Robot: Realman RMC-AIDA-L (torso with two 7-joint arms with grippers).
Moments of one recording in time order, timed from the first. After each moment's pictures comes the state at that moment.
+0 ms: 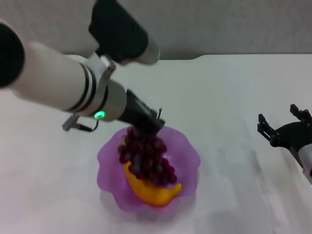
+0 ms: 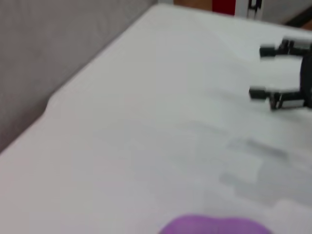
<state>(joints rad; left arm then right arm) -0.63 -2.04 1.68 1.51 -0.60 -1.21 0.44 0.41 2.02 0.67 0.42 -2.06 -0.84 -0.25</state>
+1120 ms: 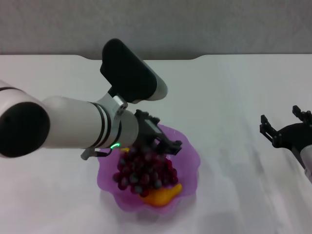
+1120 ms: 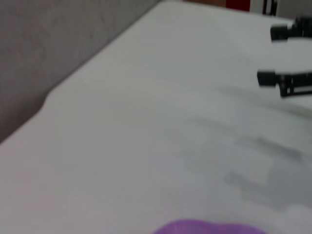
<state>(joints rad) -0.52 -2.04 1.89 1.44 -0.55 -0.88 0.36 0.41 2.02 0.67 0.41 -2.05 -0.84 -0.25</state>
